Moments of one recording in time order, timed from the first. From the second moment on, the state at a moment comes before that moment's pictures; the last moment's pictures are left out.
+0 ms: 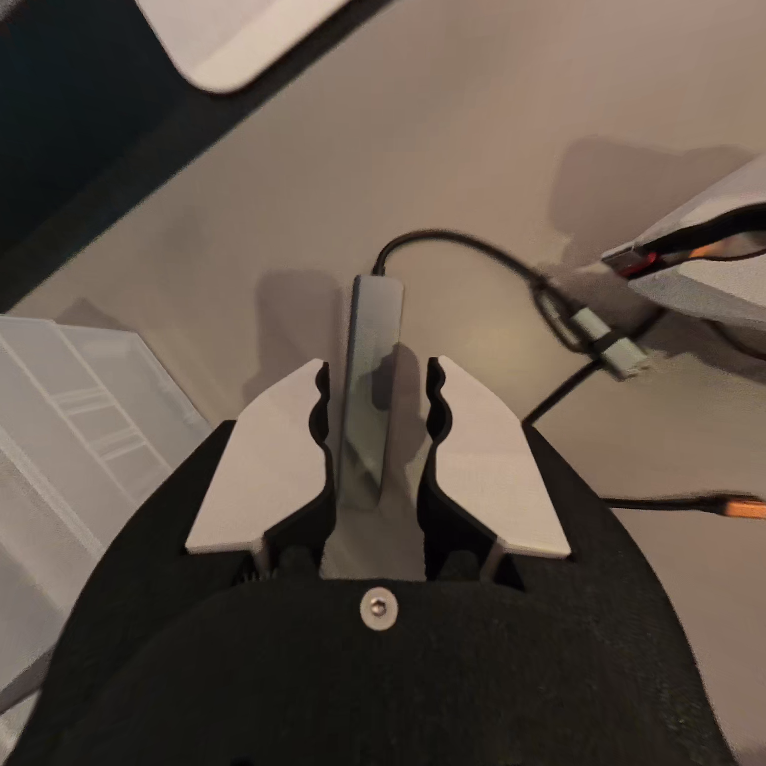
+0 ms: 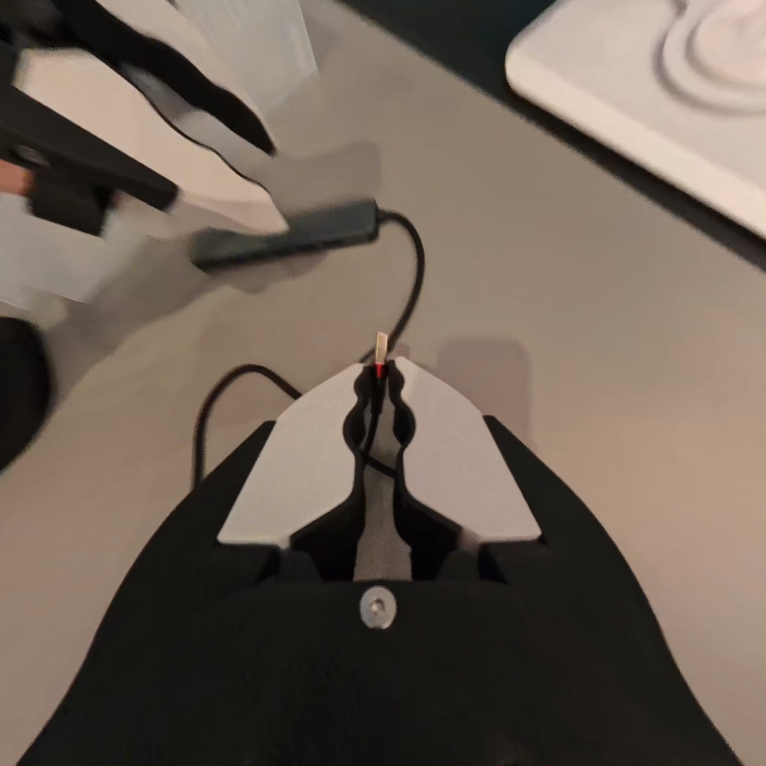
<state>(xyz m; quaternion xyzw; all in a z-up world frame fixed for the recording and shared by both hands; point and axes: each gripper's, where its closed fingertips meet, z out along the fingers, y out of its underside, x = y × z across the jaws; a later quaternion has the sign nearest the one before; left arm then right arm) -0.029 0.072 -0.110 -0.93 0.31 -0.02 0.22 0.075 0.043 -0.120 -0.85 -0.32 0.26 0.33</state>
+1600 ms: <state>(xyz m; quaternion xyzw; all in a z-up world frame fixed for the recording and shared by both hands) 0.084 -0.011 -0.024 -0.68 0.48 -0.49 0.26 0.076 -0.016 -0.053 -0.66 -0.52 0.38 0.40</state>
